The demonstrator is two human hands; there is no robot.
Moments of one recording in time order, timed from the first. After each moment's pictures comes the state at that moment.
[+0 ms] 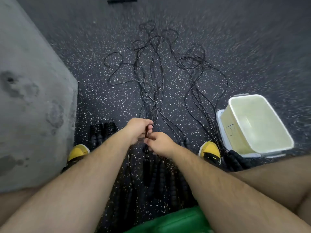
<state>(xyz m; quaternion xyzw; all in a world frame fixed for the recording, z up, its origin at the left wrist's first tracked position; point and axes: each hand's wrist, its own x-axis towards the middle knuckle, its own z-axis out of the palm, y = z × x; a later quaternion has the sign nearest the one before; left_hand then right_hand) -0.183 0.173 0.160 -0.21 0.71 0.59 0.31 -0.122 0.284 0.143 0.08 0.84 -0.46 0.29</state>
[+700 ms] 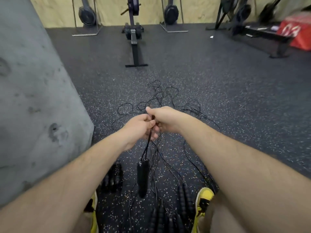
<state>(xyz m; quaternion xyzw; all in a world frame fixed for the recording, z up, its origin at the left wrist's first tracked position) -0.187 0.170 0.400 0.02 0.76 0.62 0.21 -0.225 0.301 0.411 0.08 0.76 -0.61 0.22</state>
